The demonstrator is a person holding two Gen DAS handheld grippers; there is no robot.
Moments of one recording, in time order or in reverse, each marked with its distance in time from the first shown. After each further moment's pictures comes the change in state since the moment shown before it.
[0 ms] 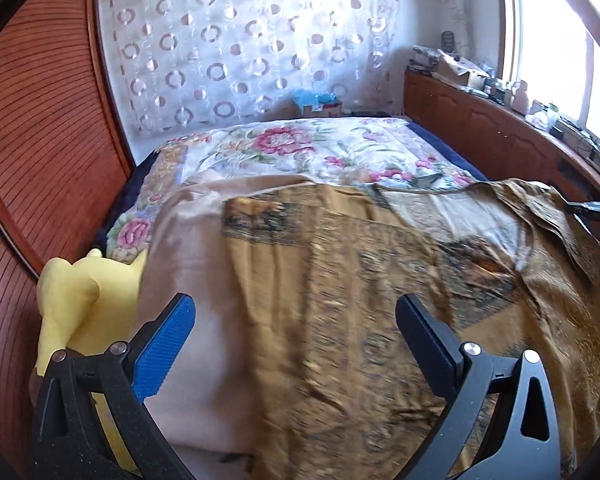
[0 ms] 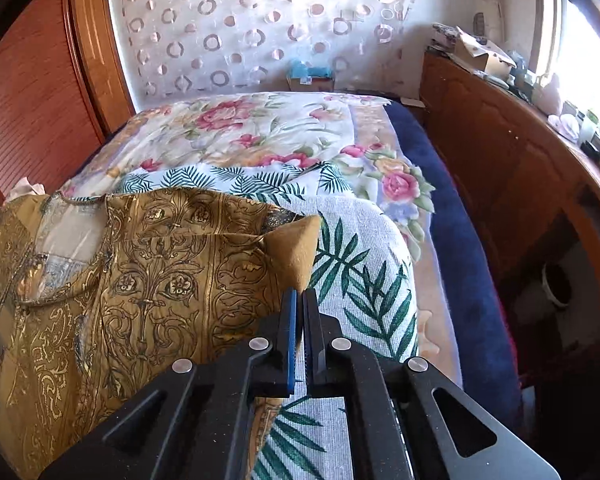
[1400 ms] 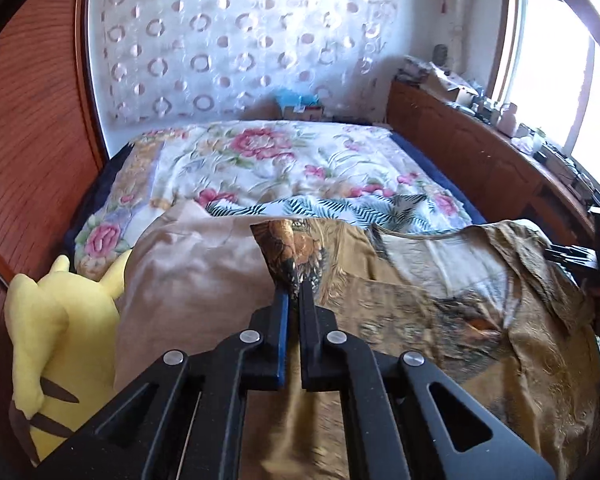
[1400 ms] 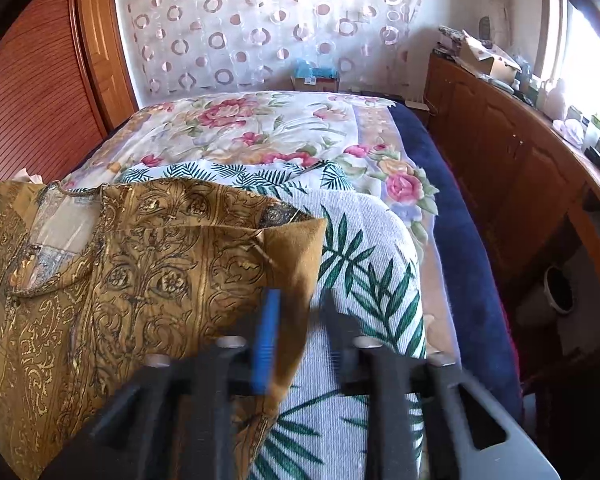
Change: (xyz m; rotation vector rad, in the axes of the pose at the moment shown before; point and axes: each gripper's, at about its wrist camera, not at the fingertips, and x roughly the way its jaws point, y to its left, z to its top) left arm 0.022 0.014 0.049 -0.057 0.009 -0.152; right arm 0.013 0.001 0.000 -0.020 -0.004 0.009
